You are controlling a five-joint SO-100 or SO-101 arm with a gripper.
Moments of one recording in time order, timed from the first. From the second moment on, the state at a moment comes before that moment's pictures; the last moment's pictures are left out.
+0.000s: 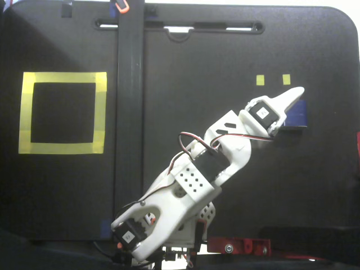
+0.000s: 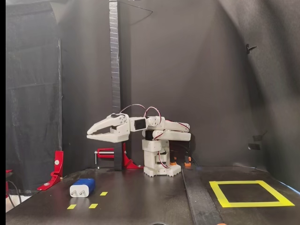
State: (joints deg) arm 47.5 189.0 179.6 12.8 -9.4
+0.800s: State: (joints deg) arm 44.7 142.2 139.2 24.3 -13.3
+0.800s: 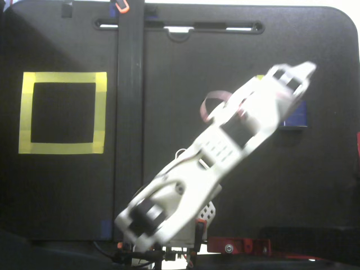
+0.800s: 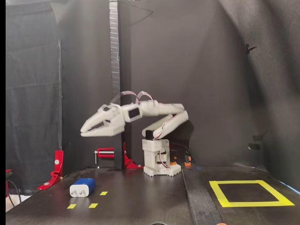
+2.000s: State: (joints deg) arm 52.0 88.8 80.9 80.9 -50.1
